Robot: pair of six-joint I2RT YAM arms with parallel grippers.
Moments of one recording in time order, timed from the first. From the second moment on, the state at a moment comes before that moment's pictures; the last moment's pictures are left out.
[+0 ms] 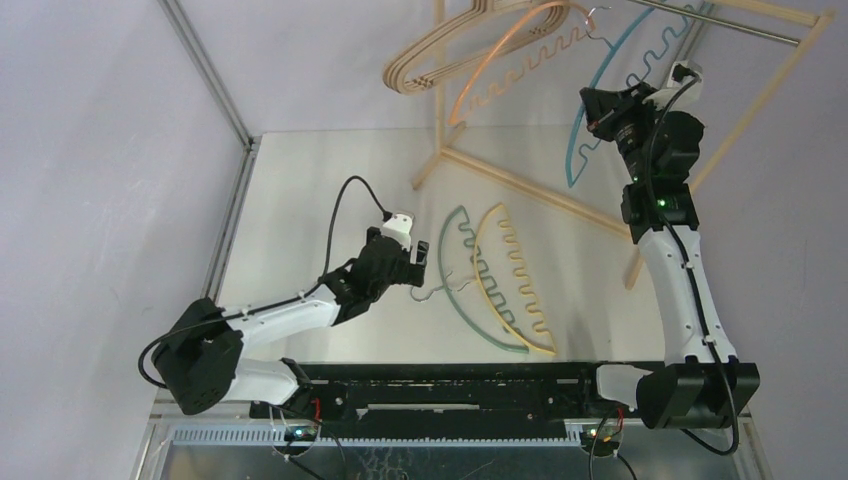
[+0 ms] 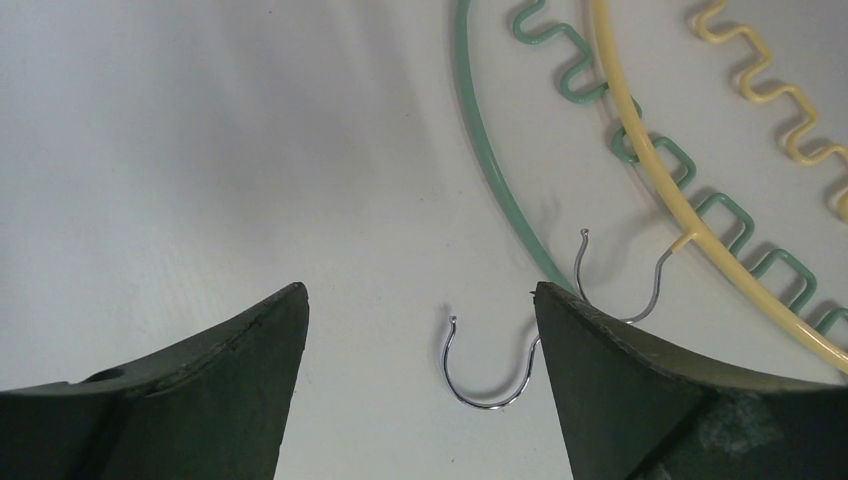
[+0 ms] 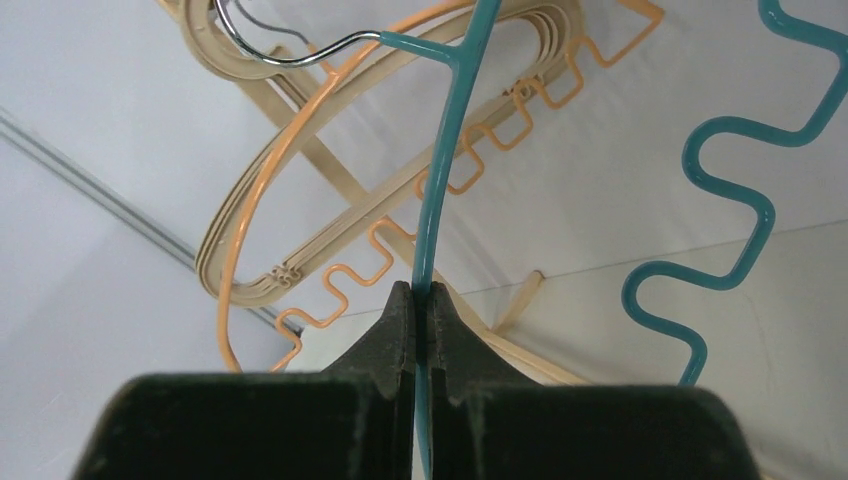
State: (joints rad) left arm -0.81 1.30 0.65 0.12 -0.35 -0.27; right arm -0.02 1.23 1.30 0.06 -0.19 0.63
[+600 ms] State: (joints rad) left arm -0.80 1.32 0.65 0.13 -0.35 -0.27; right arm -0.08 1.30 1.34 0.13 -0.12 0.62
